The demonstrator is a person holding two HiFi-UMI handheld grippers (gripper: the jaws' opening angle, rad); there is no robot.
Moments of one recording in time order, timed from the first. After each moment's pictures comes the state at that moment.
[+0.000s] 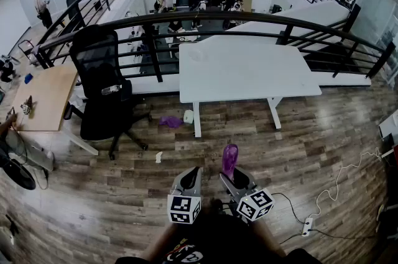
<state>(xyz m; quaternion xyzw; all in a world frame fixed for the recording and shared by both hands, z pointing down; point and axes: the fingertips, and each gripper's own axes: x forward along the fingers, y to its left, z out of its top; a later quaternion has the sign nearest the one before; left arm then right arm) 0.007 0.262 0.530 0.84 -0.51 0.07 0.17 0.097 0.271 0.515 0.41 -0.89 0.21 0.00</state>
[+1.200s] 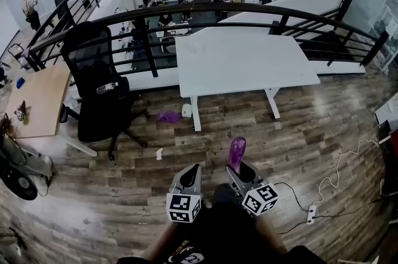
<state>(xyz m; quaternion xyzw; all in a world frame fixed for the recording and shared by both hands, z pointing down) -0.029 0.261 0.536 0.85 -0.49 0.07 0.18 0.085 0.262 0.524 0.46 -0.86 0.21 0.00</state>
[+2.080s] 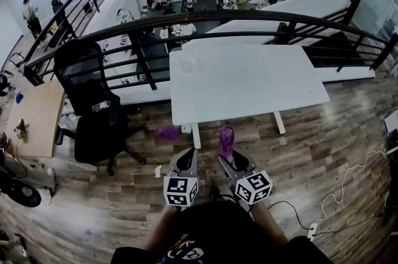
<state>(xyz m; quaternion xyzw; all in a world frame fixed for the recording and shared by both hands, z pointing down) 0.015 0.030 0.531 0.84 -0.51 0.08 0.14 0.114 0.047 0.533 0.43 -0.88 0.18 0.04</state>
